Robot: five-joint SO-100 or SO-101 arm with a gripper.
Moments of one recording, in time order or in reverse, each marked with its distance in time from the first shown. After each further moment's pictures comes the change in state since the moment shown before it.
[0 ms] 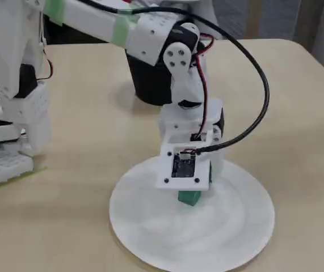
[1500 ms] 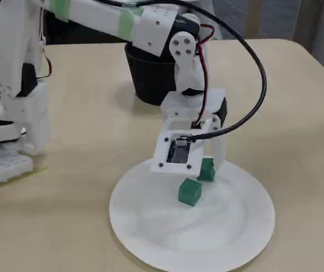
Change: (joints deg) arm -3.1 0.2 -1.7 1.6 10.2
